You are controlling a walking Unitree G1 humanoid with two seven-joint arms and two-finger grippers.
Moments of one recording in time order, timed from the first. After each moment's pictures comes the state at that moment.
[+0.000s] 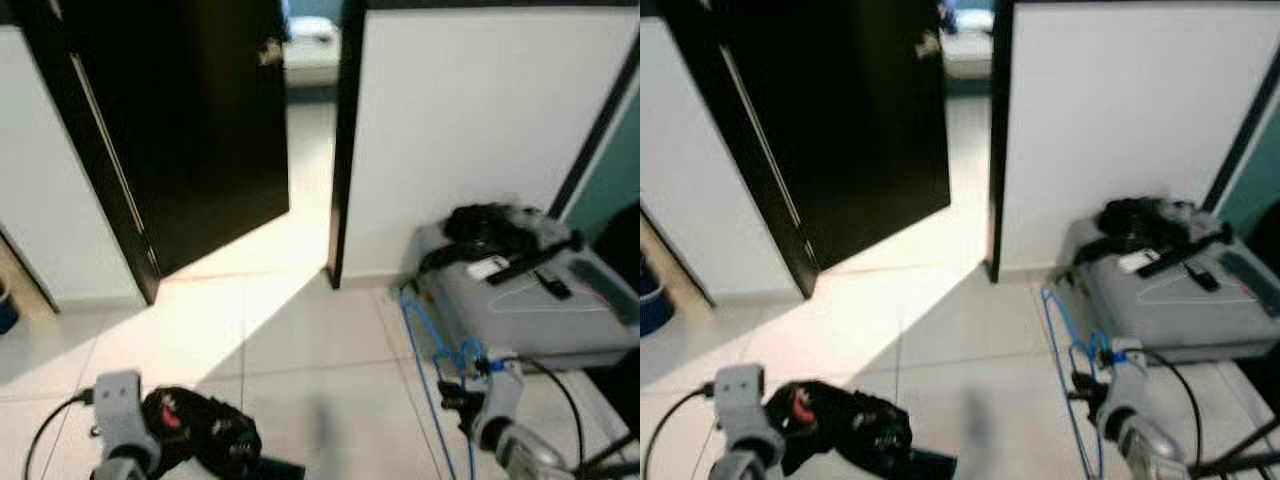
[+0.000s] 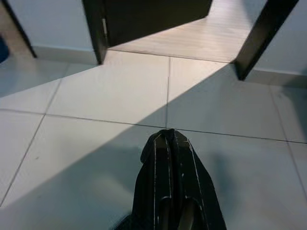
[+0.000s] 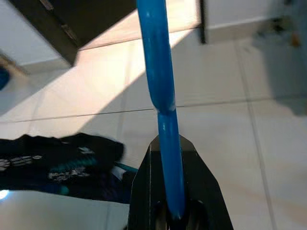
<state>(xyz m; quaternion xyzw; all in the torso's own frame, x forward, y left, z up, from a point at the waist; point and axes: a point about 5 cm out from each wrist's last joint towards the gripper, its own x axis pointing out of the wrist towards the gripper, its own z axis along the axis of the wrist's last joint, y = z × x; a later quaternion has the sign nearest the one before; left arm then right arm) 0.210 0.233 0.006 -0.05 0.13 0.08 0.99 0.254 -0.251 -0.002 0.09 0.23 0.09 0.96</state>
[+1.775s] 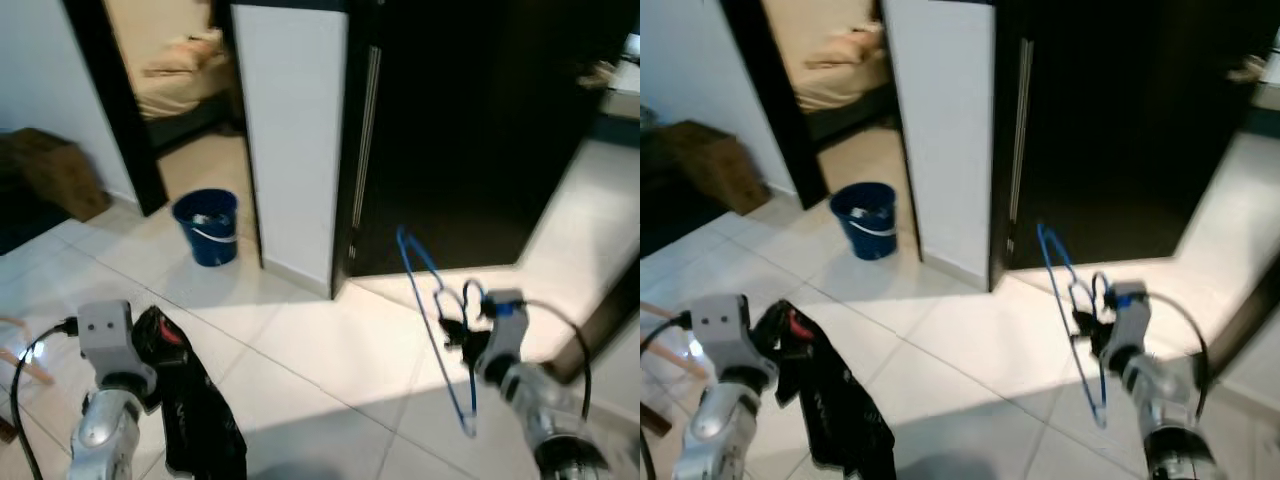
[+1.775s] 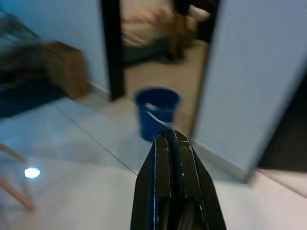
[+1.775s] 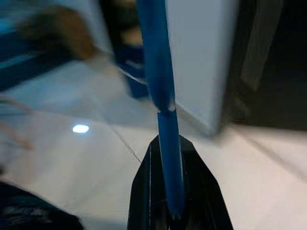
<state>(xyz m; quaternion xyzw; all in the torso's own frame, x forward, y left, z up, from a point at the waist) 0.267 0.250 0.119 -0.01 -0.07 0.08 0.99 0.338 -0.224 0.105 0.02 0.07 0.20 0.98</state>
